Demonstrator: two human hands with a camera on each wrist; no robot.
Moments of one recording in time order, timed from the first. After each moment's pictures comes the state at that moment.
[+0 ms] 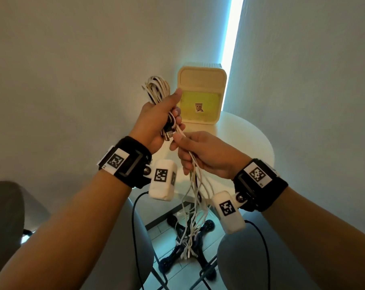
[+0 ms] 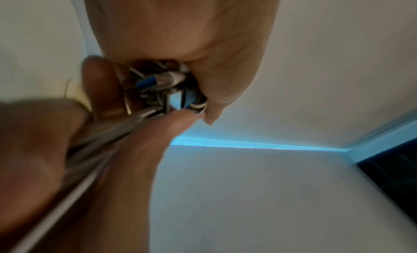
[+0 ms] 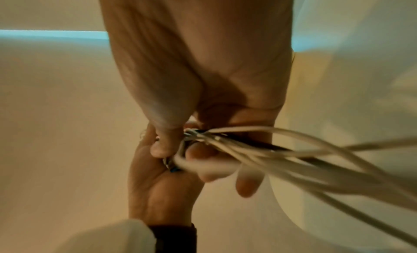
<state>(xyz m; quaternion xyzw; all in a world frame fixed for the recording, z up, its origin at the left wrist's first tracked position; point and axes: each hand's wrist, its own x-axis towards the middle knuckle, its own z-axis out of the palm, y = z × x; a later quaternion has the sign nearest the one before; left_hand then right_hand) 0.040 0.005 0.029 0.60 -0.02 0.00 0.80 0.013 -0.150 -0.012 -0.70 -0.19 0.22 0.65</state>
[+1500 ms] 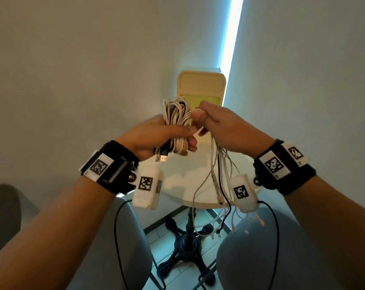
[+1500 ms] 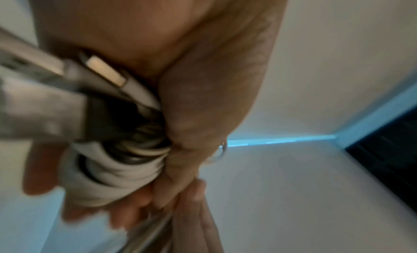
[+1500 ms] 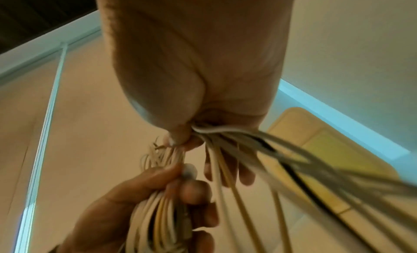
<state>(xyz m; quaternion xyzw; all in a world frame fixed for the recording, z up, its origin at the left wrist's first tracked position) 0.028 0.026 0.031 0.74 -0.16 -0.17 0.63 0.032 -0.185 0.042 -0.89 -0.27 -0.04 0.38</state>
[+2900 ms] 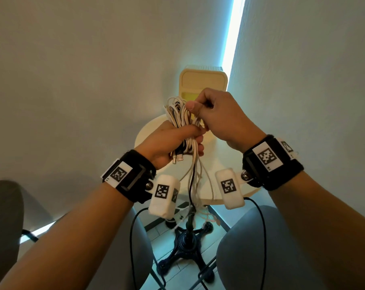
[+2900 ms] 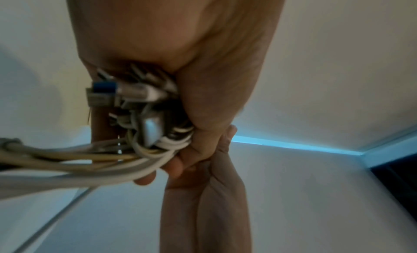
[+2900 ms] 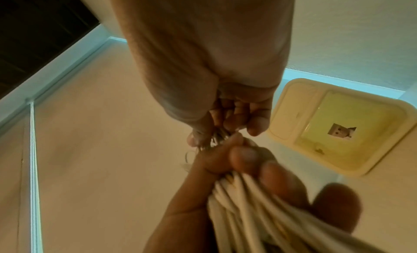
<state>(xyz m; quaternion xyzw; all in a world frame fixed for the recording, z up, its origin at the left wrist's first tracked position) 0.011 0.000 0.012 0.66 -0.12 -0.13 0.73 0.031 -0.160 0.050 -0.85 -0.18 -0.13 0.48</state>
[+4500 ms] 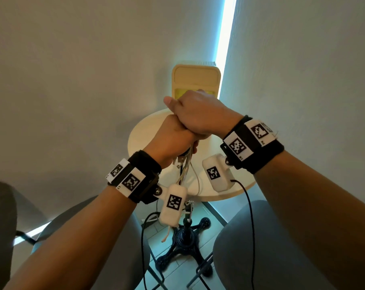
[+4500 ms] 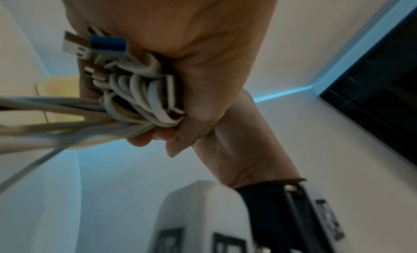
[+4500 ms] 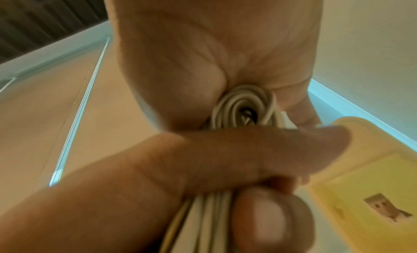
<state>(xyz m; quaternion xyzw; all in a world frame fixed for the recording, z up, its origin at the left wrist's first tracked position) -0.001 -0.029 0.020 0.80 -0.10 -0.01 0.60 0.032 -0.137 0.073 -0.95 -0.19 -0.05 0.23</state>
